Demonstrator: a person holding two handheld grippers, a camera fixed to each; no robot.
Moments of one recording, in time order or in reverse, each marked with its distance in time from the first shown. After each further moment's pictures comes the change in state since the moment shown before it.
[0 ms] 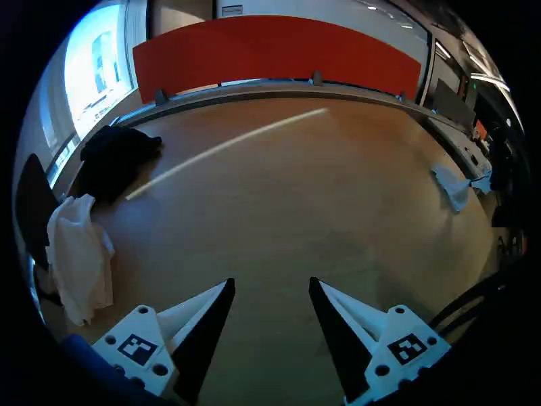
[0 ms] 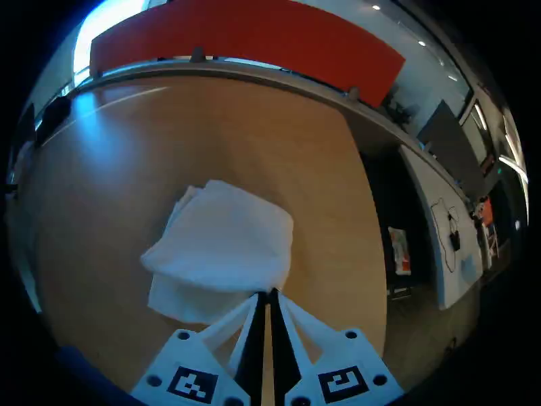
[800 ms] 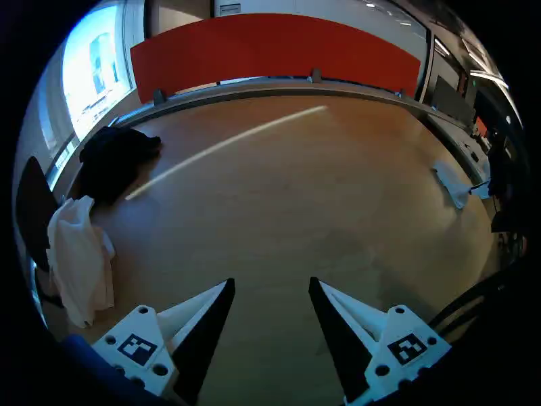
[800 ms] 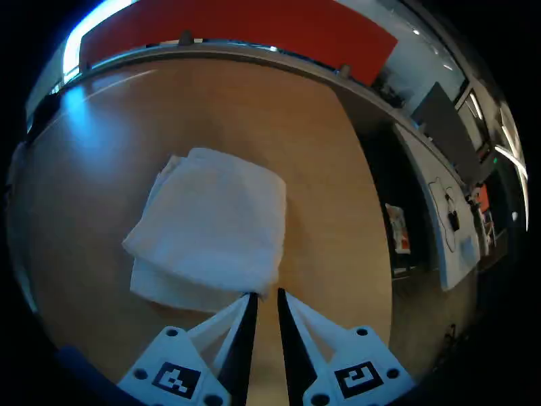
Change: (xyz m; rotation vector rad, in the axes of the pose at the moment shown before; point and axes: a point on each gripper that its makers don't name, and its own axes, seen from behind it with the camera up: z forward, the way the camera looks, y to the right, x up) left arm 0.000 0.000 0.003 0.002 -0.011 0.013; right arm -0.037 0.007 0.012 -0.037 -0.072 0.031
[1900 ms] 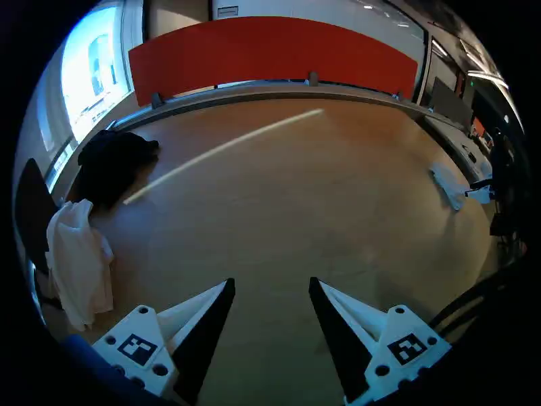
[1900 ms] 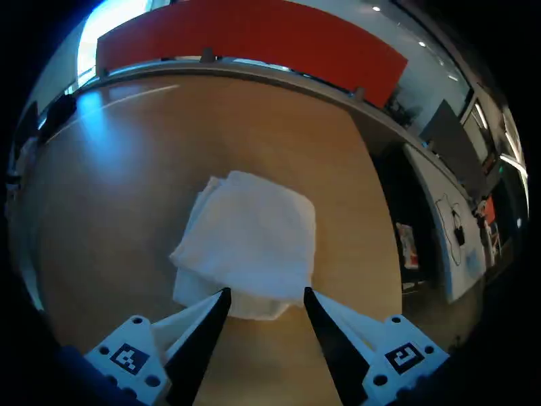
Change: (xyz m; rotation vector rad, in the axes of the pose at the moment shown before) left arm 0.004 0.001 -0.001 -0.013 0.016 0.003; right arm 0.022 -0.045 -0.022 0.065 0.102 -0.032
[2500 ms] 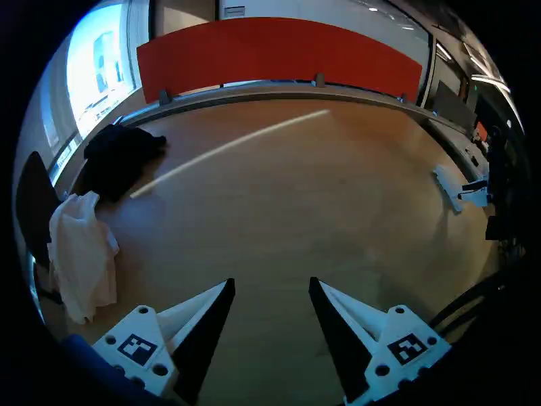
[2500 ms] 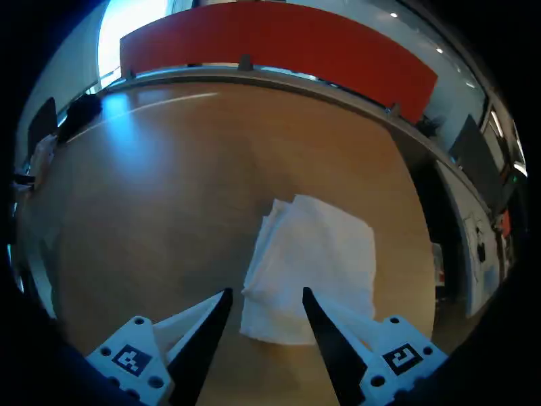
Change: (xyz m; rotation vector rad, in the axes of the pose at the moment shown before) left arm -0.008 -0.009 -0.008 0.017 0.003 -0.022; right arm 0.026 -0.073 0.011 0.133 0.044 -0.038
